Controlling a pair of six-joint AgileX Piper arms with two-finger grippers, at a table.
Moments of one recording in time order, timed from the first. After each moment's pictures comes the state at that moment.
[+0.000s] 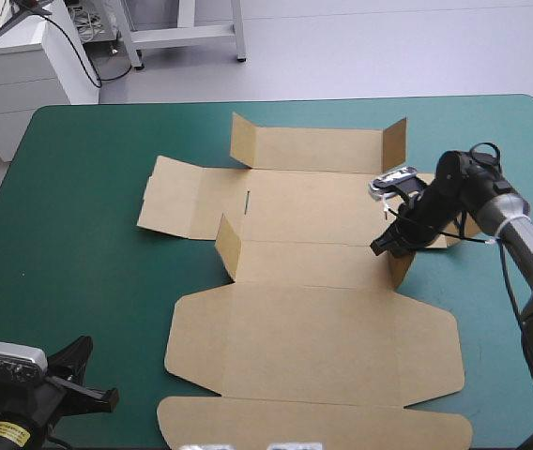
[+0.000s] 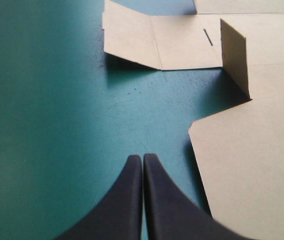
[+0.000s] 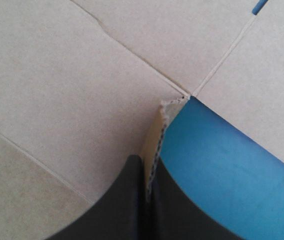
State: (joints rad) left arm -0.07 0.13 -0.41 -0.18 0.78 0.12; right arm 0.16 1.70 -1.36 0.23 1.13 -0.49
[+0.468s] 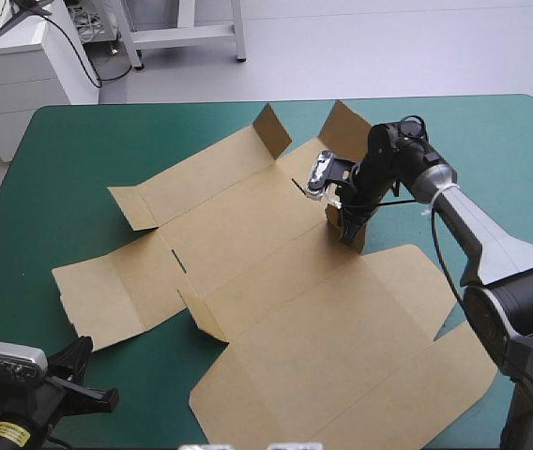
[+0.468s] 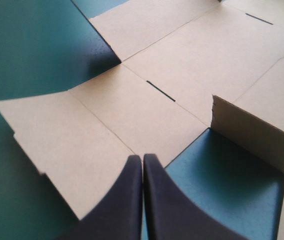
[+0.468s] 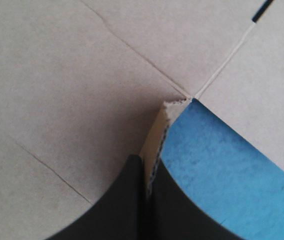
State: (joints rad) left arm -0.07 0.13 -0.41 -0.18 0.78 0.12; right arm 0.35 1.92 -1.74 0.20 1.20 -0.98
